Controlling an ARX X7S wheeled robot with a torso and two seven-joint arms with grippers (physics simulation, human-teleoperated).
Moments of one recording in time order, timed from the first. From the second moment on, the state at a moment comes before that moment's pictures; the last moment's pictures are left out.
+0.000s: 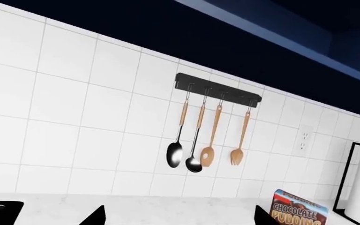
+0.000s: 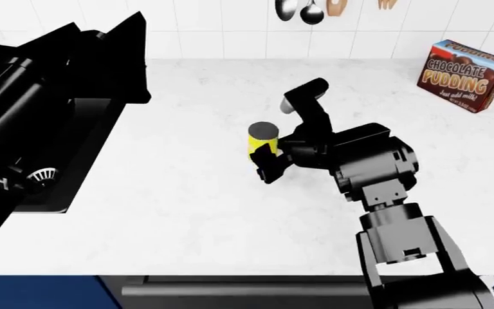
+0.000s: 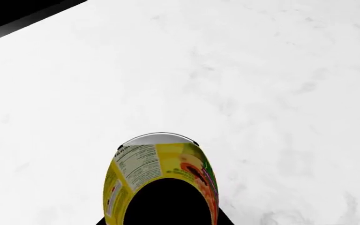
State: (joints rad) left arm -0.93 -0.69 0.07 0.56 -1.57 -0.74 -0.67; right arm 1.17 0.06 -0.30 0.67 -0.05 0.89 -0.76
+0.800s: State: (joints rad) left arm -0.94 -0.66 0.09 0.54 -1.55 -0.73 -0.64; right arm 1.30 0.05 -0.17 -0.05 -0.48 1.51 -1.10
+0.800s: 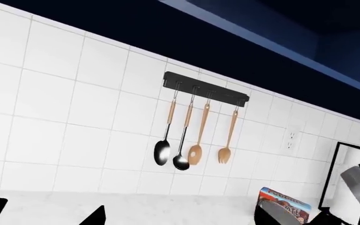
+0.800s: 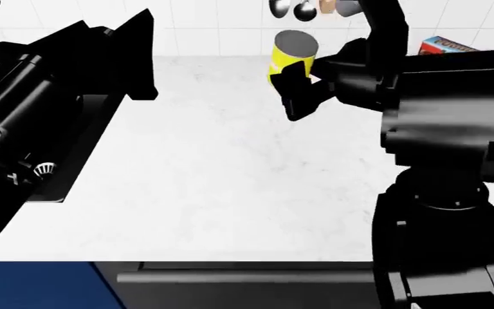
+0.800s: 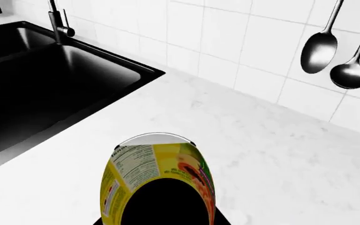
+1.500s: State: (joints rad) left arm -0.95 -0.66 0.11 0.54 -1.55 -0.73 -0.65; right arm 1.33 0.00 -0.15 -0.17 -1.02 1.57 -1.55
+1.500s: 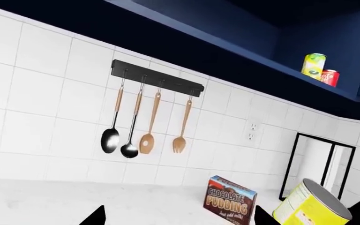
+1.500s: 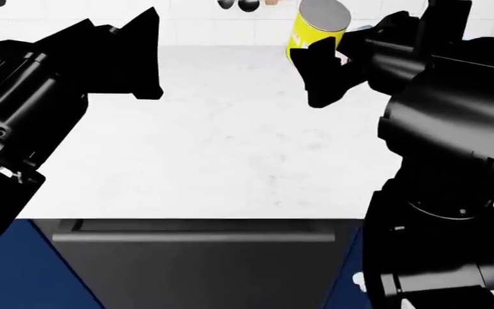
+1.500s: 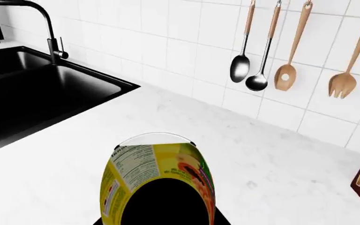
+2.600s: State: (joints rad) left arm -0.99 -0.67 0.10 0.55 -1.60 -0.71 -0.65; right arm 2.26 0.00 -0.11 0.77 -0.61 1.35 -0.96
